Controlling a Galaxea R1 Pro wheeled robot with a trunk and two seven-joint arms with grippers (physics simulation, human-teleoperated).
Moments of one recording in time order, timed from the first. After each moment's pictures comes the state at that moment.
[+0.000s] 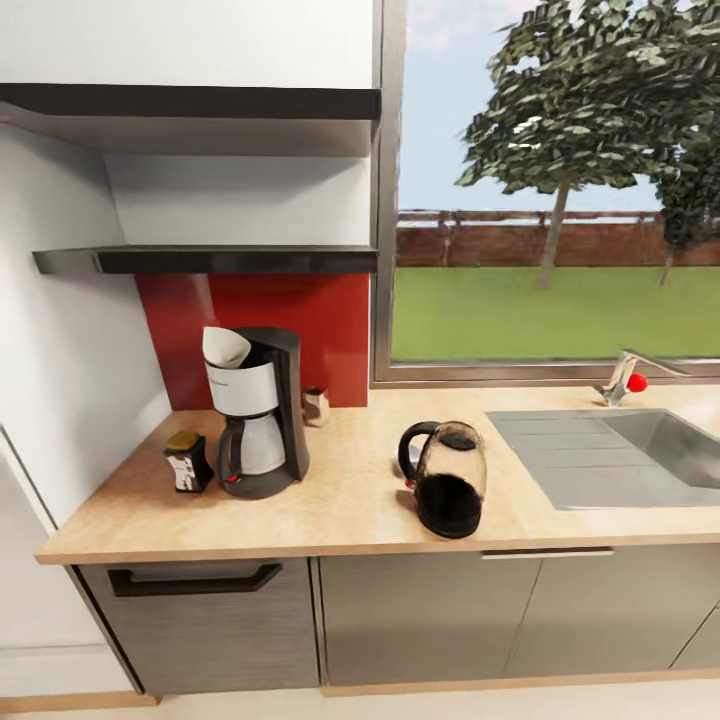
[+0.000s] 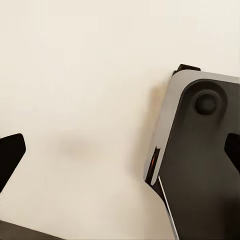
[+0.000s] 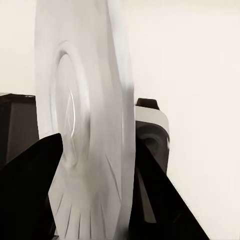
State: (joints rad) left arm 0.13 0.17 0.03 -0.39 0.23 0.05 0.04; right arm -0.25 0.12 -0.03 -0.03 0.11 0.05 -0.10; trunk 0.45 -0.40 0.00
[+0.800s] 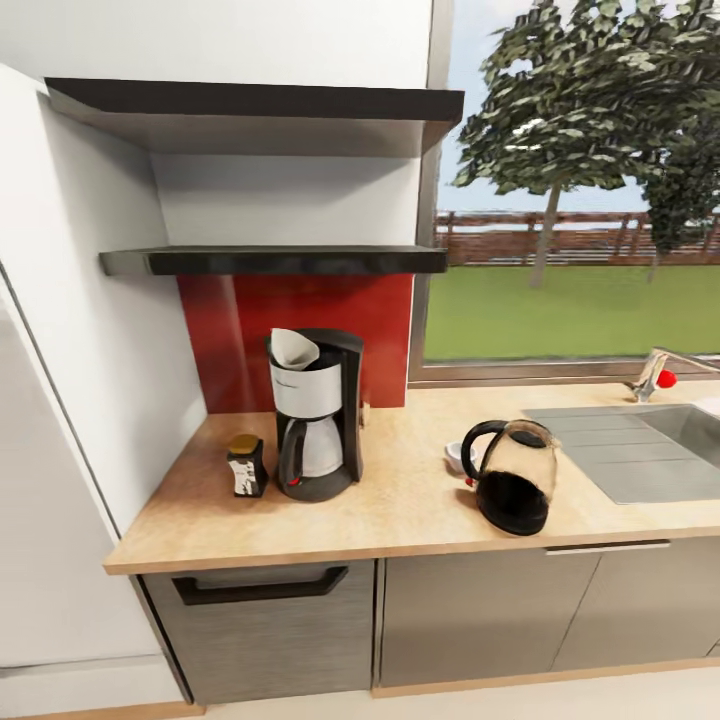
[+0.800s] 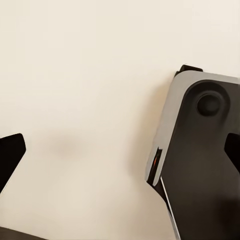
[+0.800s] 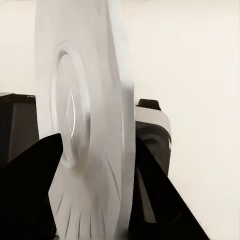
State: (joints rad) left arm 0.13 0.17 0.03 -0.39 0.23 0.05 0.04; right arm -0.25 0.12 -0.02 -0.03 0.11 0.05 -0.10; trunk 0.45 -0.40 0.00
